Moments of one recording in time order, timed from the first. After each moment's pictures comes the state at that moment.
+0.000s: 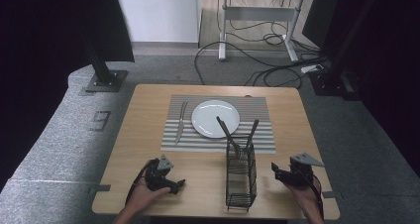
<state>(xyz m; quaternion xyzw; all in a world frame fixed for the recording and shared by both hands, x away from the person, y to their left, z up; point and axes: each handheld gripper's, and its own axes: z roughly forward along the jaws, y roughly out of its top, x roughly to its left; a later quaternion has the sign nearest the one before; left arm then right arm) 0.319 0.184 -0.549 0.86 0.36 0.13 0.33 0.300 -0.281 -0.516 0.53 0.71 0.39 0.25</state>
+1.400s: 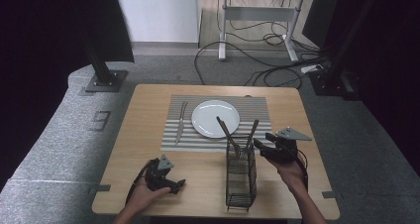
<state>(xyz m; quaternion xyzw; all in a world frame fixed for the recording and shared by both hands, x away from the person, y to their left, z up) 0.319 0.184 -0.549 0.86 0.36 0.13 0.33 0.341 -0.226 -0.445 0.46 0.72 0.47 0.22</state>
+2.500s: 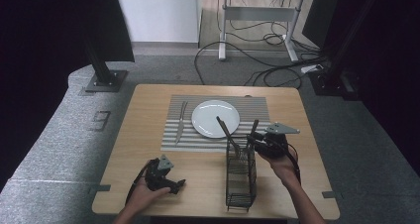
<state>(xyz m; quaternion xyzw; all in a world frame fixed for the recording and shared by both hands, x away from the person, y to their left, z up) 0.319 0.184 -0.549 0.86 0.36 0.13 0.33 0.359 -0.206 -0.446 0.42 0.76 0.46 0.20</state>
